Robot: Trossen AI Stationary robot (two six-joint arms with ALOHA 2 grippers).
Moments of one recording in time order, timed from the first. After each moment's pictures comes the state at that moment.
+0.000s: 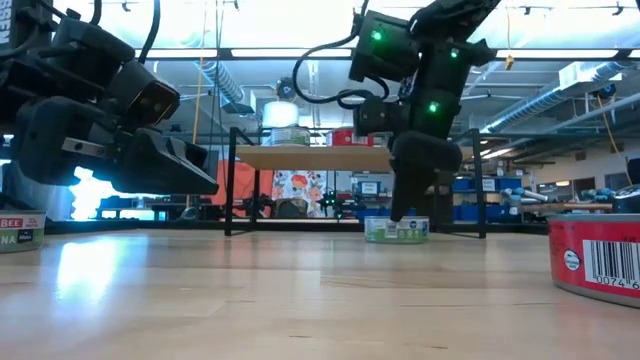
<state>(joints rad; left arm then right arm) -0.23 1.64 0.16 1.19 -0.07 -0.01 0.02 1.84 1.14 -0.59 0.20 0.14</state>
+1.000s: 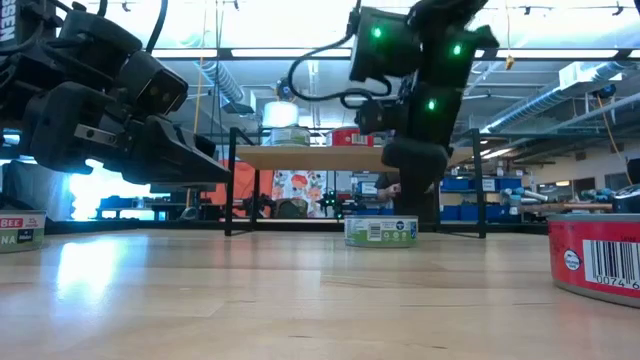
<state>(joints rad) -0.23 1.64 0.20 1.18 -0.07 -0.01 0.06 1.85 1.20 -0.75 0.42 0.39</state>
